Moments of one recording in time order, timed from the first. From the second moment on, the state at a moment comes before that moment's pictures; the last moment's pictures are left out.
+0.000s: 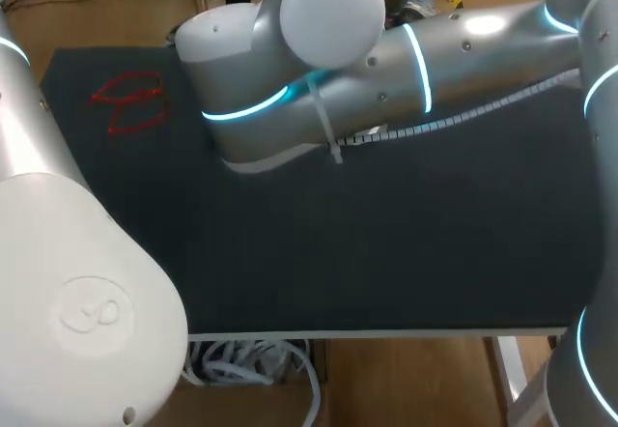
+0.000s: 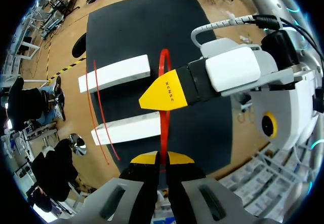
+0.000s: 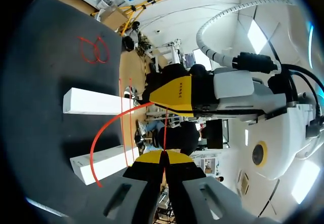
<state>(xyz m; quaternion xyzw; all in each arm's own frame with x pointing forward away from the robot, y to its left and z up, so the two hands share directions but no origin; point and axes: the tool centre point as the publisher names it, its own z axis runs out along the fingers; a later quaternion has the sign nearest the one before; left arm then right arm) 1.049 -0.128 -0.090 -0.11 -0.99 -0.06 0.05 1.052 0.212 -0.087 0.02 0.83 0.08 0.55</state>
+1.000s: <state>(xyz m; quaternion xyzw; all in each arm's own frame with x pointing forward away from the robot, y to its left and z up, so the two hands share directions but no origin) 1.049 -0.128 -0.090 -0.11 -0.99 -0.06 0.05 1.054 0.219 -0.092 0.00 0.83 0.08 0.55</state>
